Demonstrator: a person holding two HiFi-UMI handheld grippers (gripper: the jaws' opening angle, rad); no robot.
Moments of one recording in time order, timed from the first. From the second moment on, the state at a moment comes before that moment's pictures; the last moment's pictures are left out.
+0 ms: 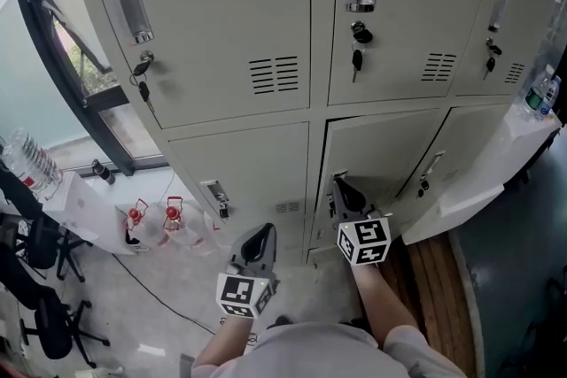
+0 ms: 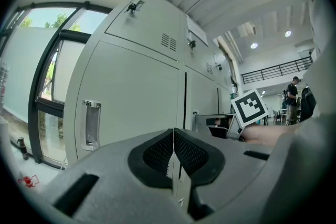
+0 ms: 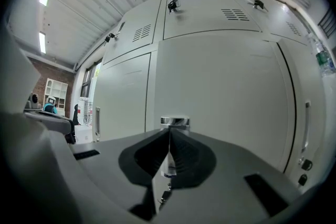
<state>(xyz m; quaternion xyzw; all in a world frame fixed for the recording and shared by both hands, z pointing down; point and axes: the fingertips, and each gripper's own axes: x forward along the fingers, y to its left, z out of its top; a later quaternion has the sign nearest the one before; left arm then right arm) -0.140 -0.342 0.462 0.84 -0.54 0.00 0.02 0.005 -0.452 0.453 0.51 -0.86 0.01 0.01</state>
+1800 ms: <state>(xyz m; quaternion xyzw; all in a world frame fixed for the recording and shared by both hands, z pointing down) -0.105 -0.346 0.451 0.86 -0.52 0.00 -0.01 0.065 -0.379 0.454 0.54 -0.84 0.03 -0.01</state>
